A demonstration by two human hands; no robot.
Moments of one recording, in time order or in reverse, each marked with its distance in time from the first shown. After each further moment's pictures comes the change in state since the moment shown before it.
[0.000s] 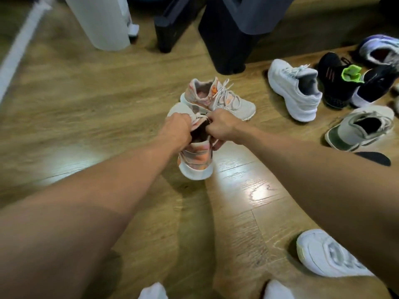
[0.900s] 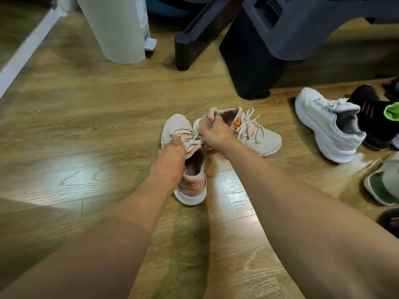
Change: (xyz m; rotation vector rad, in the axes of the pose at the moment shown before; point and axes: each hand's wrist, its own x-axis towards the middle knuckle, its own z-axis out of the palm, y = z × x) left_hand 0.068 -0.070 0.054 0.039 0.056 -0.159; right_hand 0.142 -0.018 0.019 0.025 0.261 0.115
